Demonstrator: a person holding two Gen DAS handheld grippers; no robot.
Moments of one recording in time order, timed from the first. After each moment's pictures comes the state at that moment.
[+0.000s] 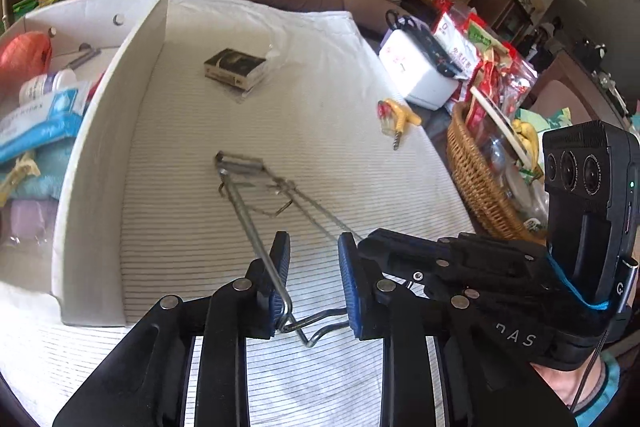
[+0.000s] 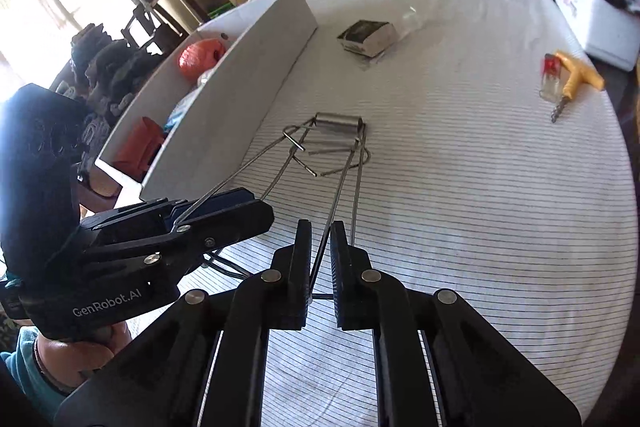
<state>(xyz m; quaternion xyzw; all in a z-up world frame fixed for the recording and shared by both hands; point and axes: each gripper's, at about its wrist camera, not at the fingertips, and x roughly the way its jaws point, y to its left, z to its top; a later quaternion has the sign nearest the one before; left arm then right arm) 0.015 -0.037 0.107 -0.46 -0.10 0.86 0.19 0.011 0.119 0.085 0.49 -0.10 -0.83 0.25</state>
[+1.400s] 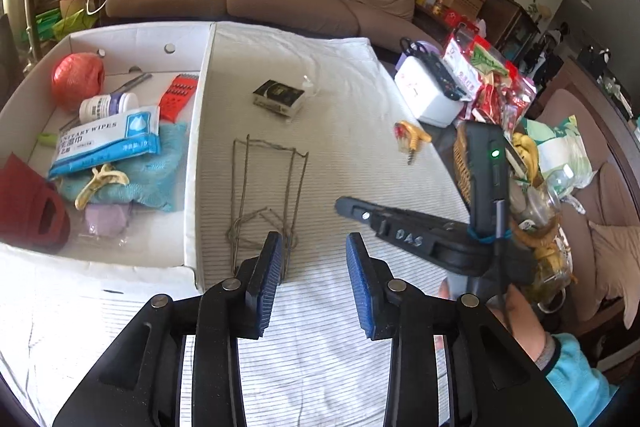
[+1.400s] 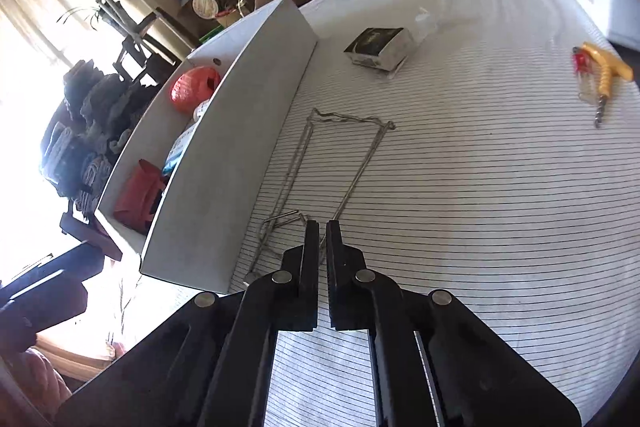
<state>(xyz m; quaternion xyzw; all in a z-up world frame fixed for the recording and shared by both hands) 0.048 -0.099 0.141 -0.45 -0.10 0.87 0.16 -0.031 0.086 0.062 0.48 -0.16 -0.83 0.22</state>
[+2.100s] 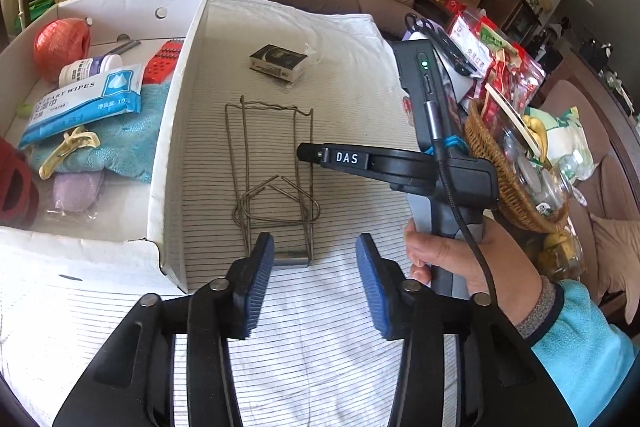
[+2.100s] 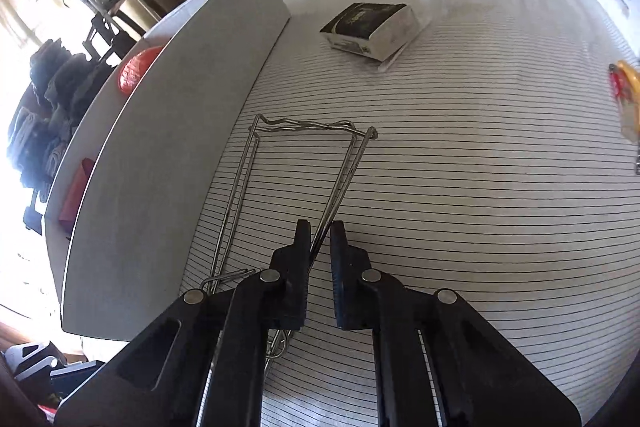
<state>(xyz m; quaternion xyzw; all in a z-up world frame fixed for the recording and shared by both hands) 0.043 -0.086 0.095 -0.46 -0.10 0.86 0.17 -0.098 0.059 0.017 0.52 -0.11 -0.83 0.19</state>
